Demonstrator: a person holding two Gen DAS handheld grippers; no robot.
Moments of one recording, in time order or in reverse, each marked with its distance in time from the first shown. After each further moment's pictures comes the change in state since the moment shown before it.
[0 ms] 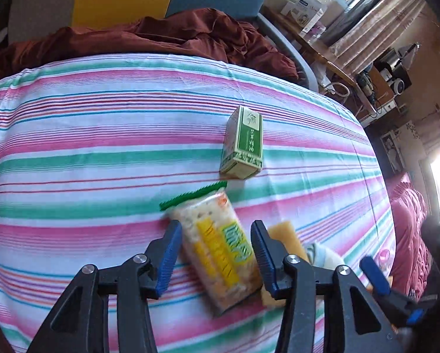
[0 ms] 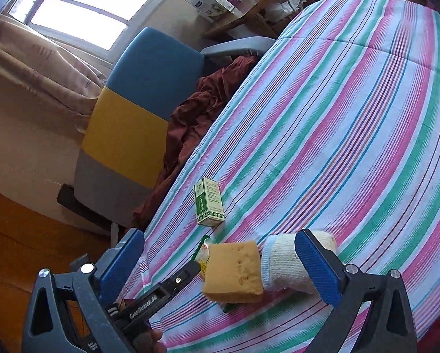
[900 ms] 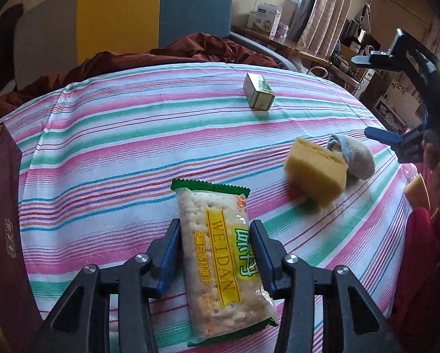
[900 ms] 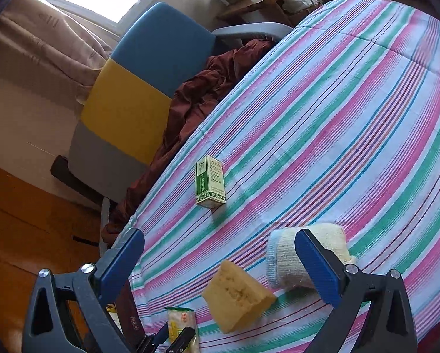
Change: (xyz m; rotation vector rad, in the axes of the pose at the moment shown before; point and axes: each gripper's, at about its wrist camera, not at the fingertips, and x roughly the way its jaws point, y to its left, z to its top) left arm -0.061 0.065 -0.133 0.300 -0.207 0.085; right arm 0.025 0.016 -0.007 -0.140 0.099 -0.066
